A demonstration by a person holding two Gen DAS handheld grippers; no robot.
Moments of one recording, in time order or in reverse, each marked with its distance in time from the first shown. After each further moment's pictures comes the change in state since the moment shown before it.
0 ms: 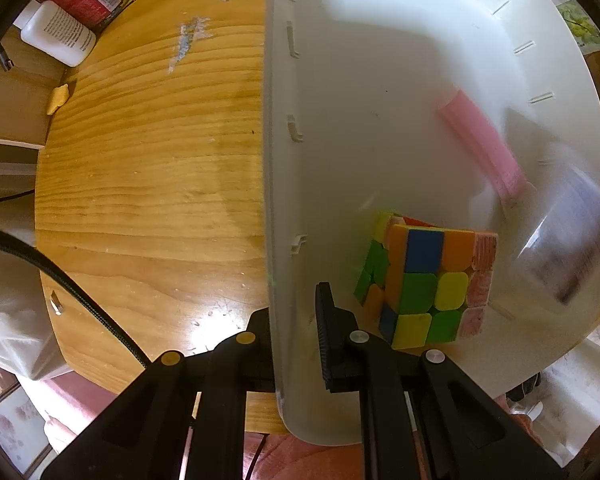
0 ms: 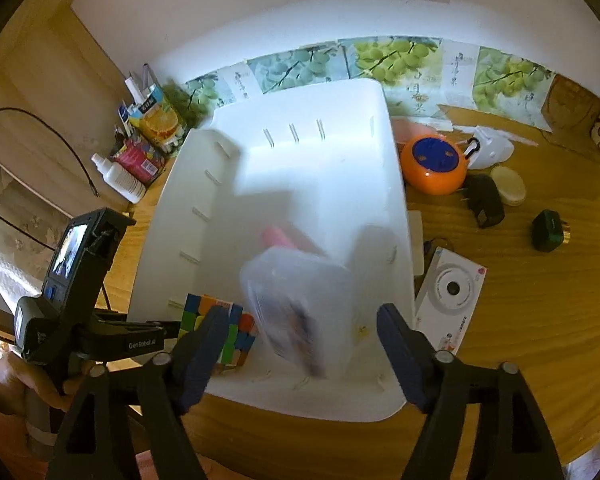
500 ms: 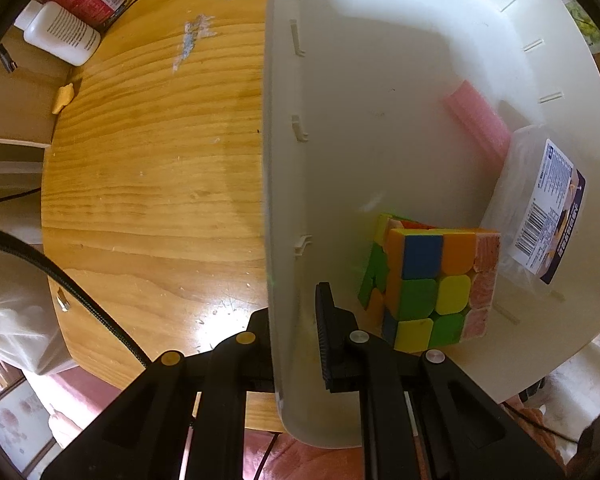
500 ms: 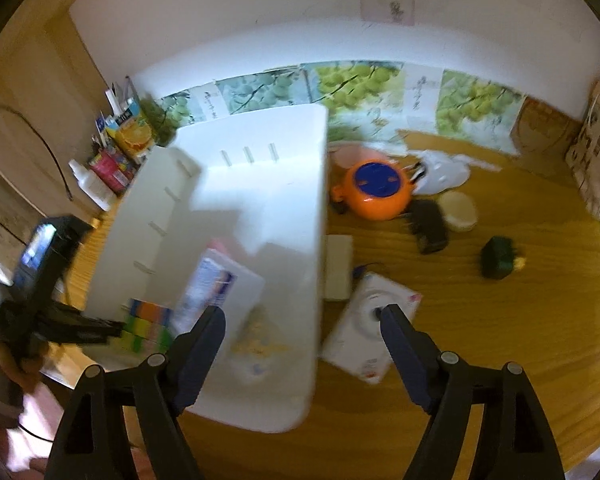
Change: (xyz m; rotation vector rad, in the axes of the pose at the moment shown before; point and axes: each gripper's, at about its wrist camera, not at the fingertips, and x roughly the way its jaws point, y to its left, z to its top) left arm -0.002 -0.007 0.006 -0.016 0.016 0.034; right arm -0.012 -0.046 -0.001 -0.082 -0.078 -0.109
